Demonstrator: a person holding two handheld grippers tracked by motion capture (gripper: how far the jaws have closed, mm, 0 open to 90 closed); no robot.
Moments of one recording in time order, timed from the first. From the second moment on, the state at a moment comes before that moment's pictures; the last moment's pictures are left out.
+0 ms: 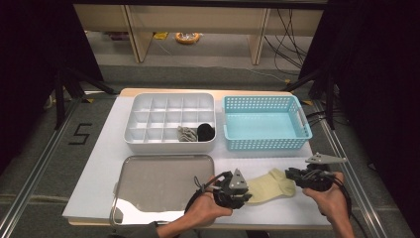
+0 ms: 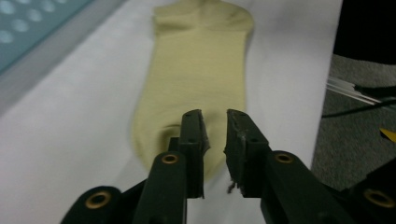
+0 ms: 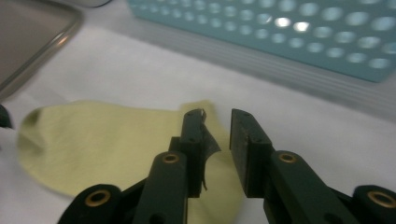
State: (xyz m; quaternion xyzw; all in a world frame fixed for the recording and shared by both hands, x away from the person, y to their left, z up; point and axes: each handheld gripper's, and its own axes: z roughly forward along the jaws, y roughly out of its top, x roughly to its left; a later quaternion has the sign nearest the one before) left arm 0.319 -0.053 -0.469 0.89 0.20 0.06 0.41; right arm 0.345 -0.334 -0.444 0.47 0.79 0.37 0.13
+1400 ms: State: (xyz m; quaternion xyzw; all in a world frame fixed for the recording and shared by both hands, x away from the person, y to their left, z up) left arm 0.342 -0.042 -0.486 0.89 0.27 0.08 0.36; right arm 0.333 -0.332 -0.472 0.50 0.80 0.30 0.13
